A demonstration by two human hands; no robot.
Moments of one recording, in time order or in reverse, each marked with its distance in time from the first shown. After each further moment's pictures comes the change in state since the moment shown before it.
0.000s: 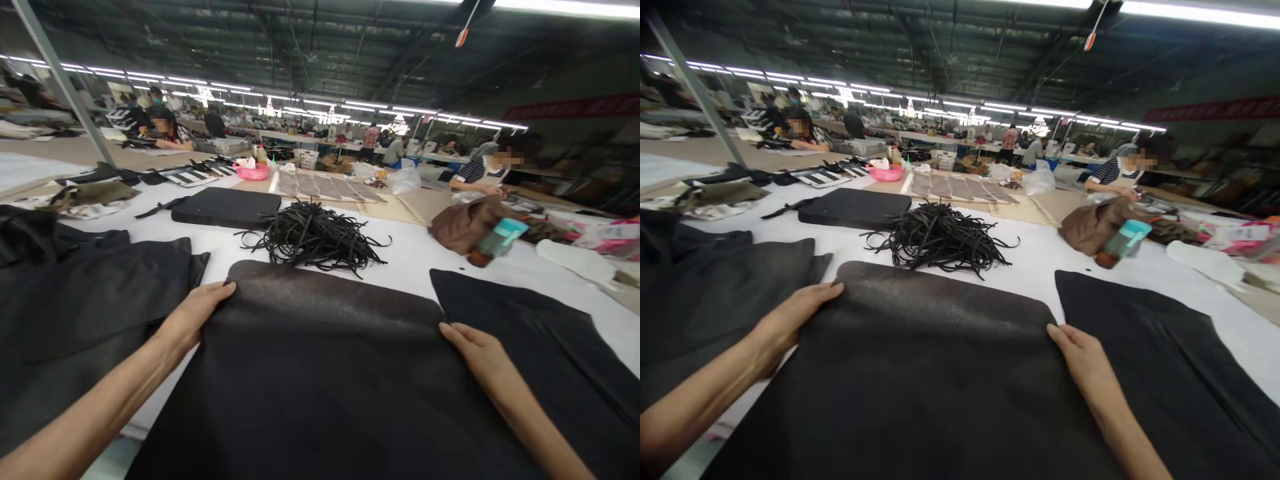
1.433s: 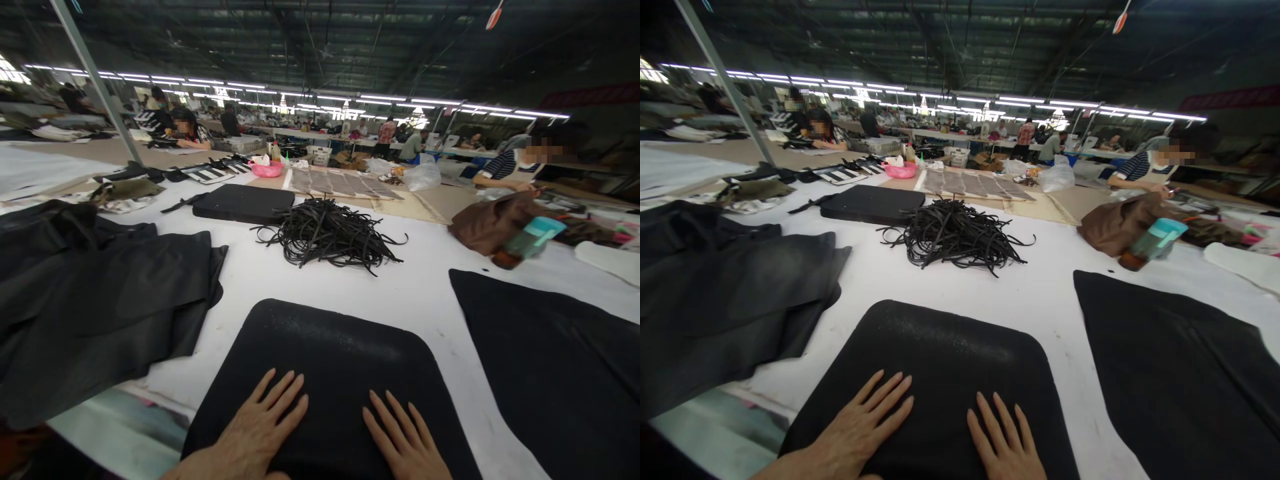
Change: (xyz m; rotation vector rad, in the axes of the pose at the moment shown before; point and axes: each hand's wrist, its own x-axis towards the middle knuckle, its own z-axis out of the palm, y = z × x) left_hand -0.091 -0.119 0.032 1.121 -0.853 0.832; right_hand -0.084 0.107 0.110 -1.106 0.120 -1.520
